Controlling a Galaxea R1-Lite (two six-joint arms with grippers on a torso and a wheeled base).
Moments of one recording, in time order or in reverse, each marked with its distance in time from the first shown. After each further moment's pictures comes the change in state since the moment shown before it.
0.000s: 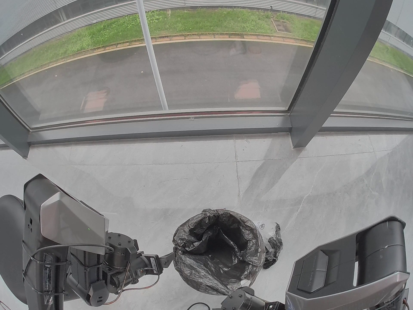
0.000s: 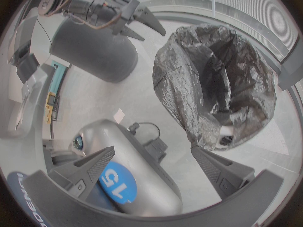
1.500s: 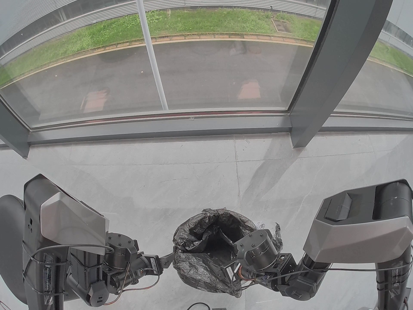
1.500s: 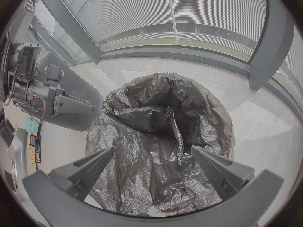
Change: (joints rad) left arm -0.003 -0.001 0.003 0.000 0.001 0.000; right arm -0.272 -0.045 -0.150 -0.100 -0.067 -0.041
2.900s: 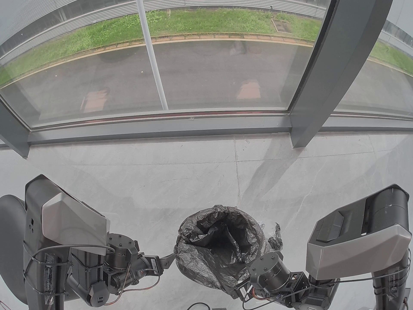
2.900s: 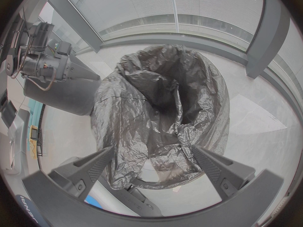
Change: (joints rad) left arm -0.001 0.007 -0.001 0.000 0.000 0.000; right arm 0.040 0.025 0.230 -0.151 -0.011 0.037
